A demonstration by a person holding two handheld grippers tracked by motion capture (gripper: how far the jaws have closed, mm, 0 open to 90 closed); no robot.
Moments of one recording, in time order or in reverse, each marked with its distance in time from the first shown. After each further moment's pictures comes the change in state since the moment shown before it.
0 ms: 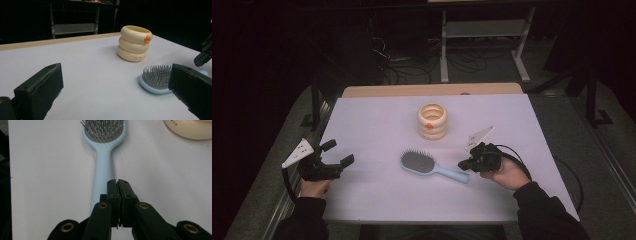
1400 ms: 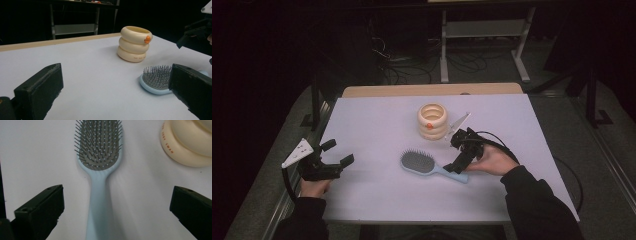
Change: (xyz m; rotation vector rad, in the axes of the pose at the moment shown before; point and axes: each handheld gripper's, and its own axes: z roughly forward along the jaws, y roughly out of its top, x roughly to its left) left arm 0.000 0.000 0.000 -0.003 0.000 0.001; right arm -0.001 0.058 0.016 0.108 -0.023 -0.020
